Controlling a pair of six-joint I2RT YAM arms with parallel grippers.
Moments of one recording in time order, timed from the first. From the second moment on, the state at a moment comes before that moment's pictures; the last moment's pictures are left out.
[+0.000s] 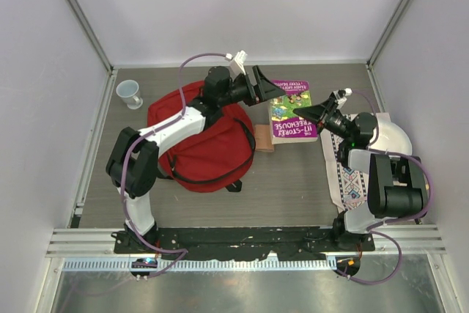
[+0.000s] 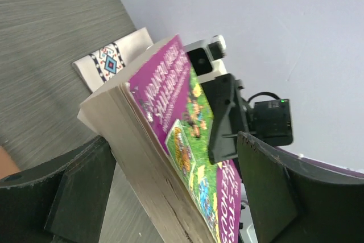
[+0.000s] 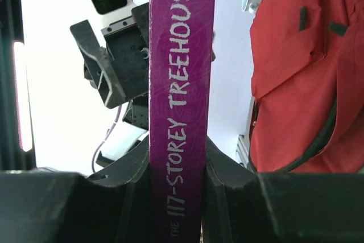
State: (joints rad) left arm -0.63 1.85 1.41 0.34 0.50 -0.94; right arm -0.10 1.49 0.53 1.21 -1.06 1.65
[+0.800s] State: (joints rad) left arm -0.61 1.83 1.32 0.44 0.53 -1.01; right arm -0.03 1.53 0.53 1.26 -1.07 1.75
